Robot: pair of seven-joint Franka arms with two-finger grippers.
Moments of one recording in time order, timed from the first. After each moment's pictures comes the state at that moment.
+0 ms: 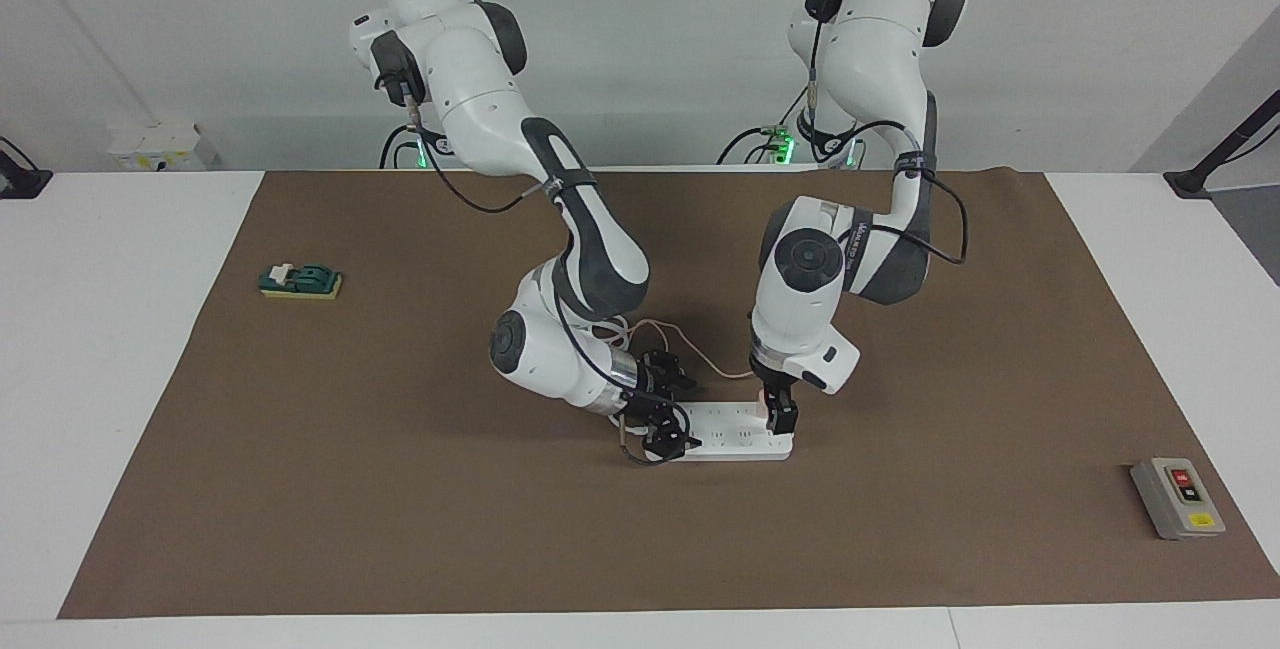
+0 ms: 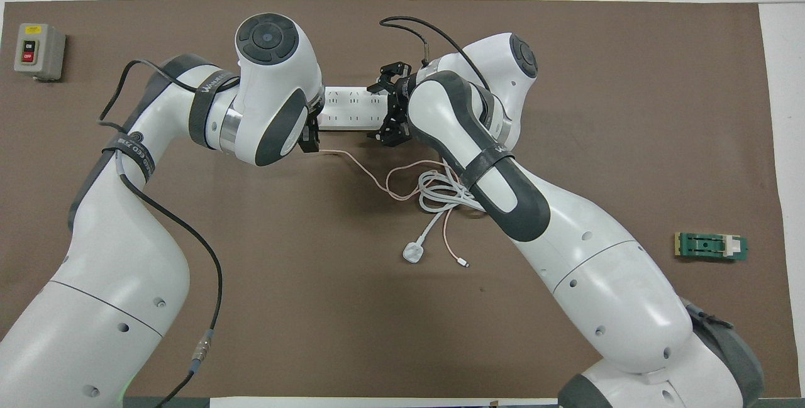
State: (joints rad) left arm -0.39 0.60 -0.08 -1.46 0.11 2.04 -2.06; right arm 0.41 0.88 0.02 -1.21 0.87 2.22 1.51
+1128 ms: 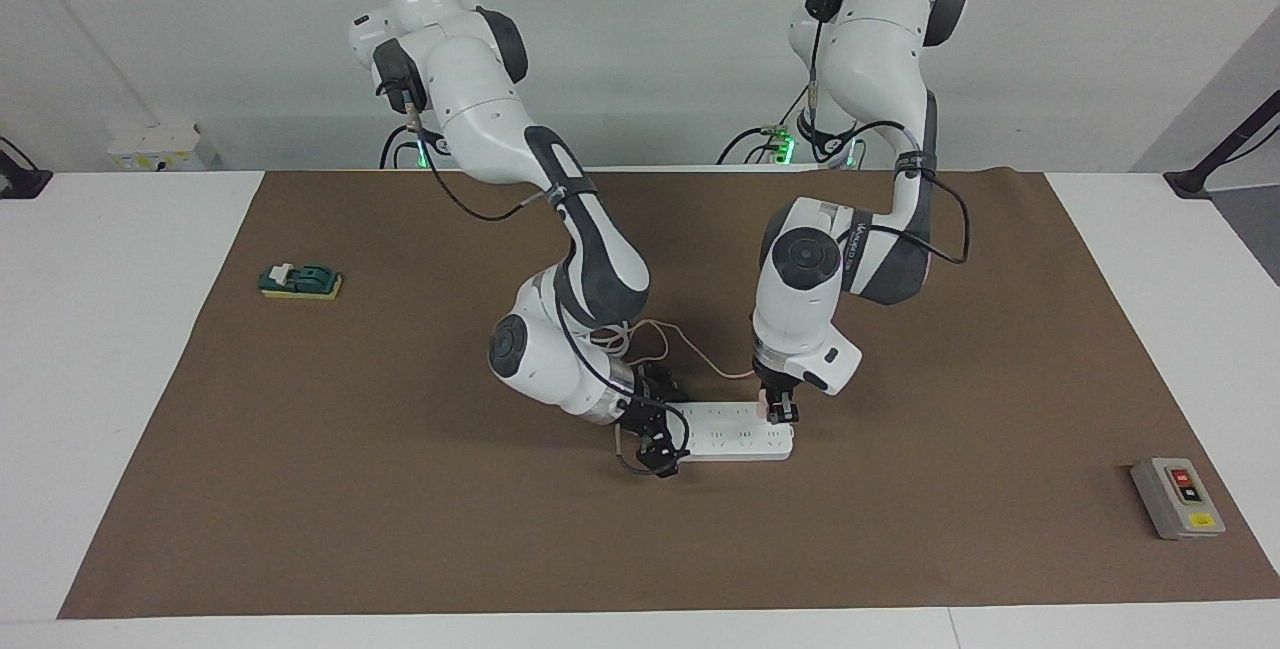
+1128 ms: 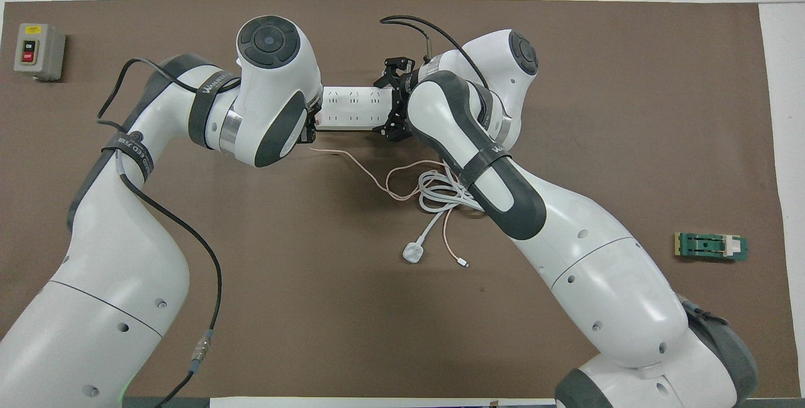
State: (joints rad) left arm -0.39 0.59 -0.08 -1.47 0.14 2.06 -2.06; right arm 0.41 0.92 0.02 -1.17 0.83 2.25 1.50
